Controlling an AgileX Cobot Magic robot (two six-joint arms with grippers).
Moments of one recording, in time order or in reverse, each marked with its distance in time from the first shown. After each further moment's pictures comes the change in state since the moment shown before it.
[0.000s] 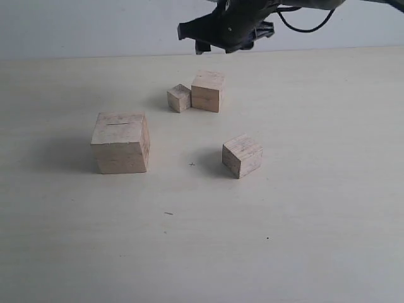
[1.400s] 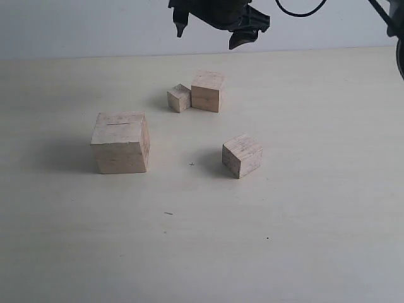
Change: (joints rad) left arm 0.000 0.000 0.000 0.000 0.000 0.000; right arm 0.000 0.086 -0.337 0.099 0.355 0.172
